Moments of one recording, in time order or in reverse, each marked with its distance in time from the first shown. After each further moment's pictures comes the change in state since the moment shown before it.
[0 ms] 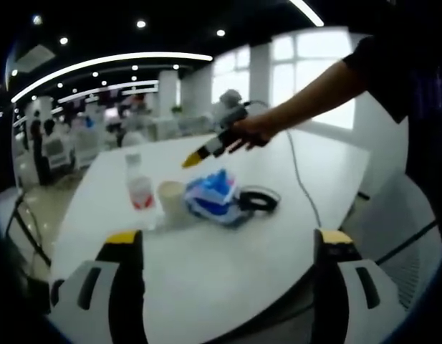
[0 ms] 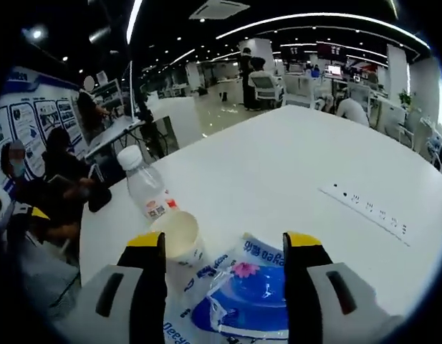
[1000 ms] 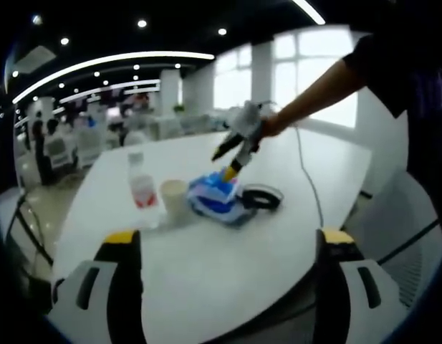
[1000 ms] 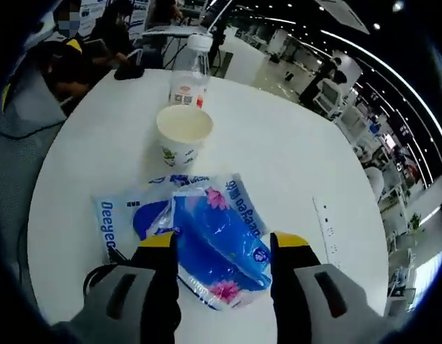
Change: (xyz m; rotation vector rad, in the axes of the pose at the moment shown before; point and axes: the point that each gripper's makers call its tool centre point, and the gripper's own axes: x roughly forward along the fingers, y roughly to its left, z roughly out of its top) left arm 0.000 0.001 -0.001 0.004 0.012 0.014; right arm -0.012 -0.030 -0.066 -0.726 0.300 0.069
